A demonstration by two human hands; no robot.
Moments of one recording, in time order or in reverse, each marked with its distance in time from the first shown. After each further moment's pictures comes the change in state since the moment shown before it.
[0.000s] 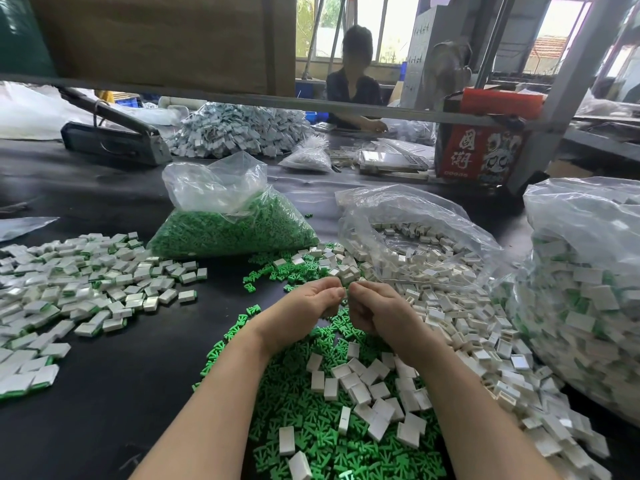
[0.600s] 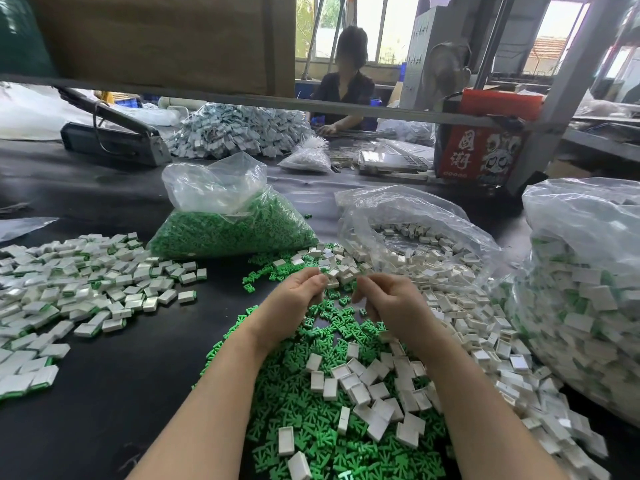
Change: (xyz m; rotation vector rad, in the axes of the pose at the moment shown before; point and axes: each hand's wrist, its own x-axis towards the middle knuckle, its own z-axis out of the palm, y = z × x) left_hand -0.004 0.002 -0.008 -0.020 0.236 0.024; right_hand 0.004 0.006 -0.018 -0.297 0.204 -0.050
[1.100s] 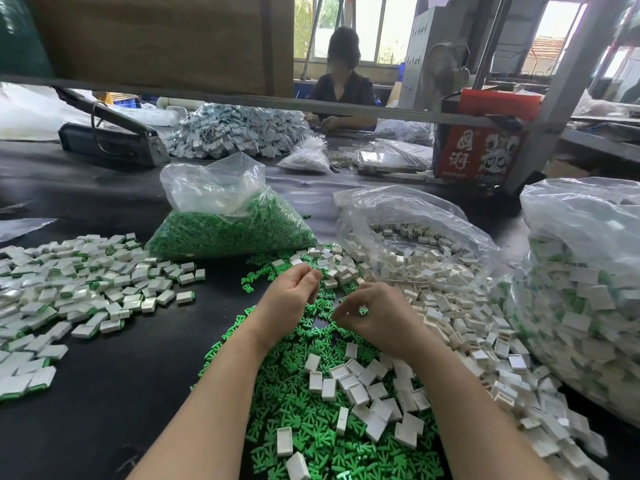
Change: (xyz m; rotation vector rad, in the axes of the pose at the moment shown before) left_hand 0.000 0.003 0.000 0.136 0.105 0.045; right_hand 0.002 0.002 0.009 -0.567 -0.108 -0.115
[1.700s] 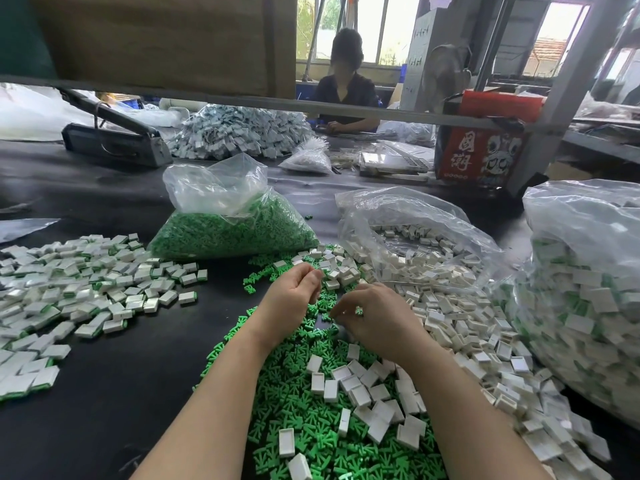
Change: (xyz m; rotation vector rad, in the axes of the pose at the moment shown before) left_hand 0.001 0.000 -0.002 0.019 0.012 0.005; right_hand 0.002 -0.007 0.005 -0.169 0.014 -0.037
